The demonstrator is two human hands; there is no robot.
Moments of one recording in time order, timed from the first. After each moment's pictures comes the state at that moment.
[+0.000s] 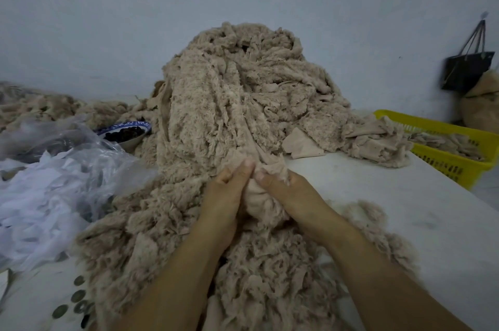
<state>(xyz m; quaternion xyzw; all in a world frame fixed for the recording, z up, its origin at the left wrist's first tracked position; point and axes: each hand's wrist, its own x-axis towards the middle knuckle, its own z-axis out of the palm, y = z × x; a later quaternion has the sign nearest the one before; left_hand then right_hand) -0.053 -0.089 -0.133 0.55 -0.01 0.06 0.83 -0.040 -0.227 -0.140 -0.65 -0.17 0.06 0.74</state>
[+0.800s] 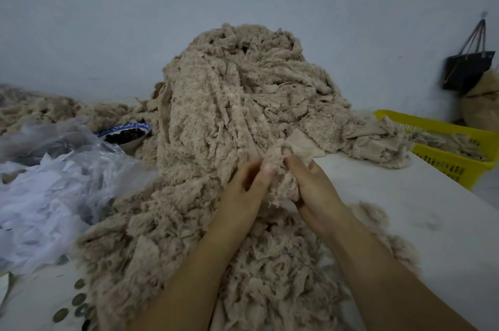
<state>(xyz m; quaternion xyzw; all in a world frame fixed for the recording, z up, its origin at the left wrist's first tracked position) -0.055 -0.097 -0.140 0.75 -0.11 0.09 0.65 -0.027 -0.236 -0.132 -0.49 -0.11 0.04 0.86</state>
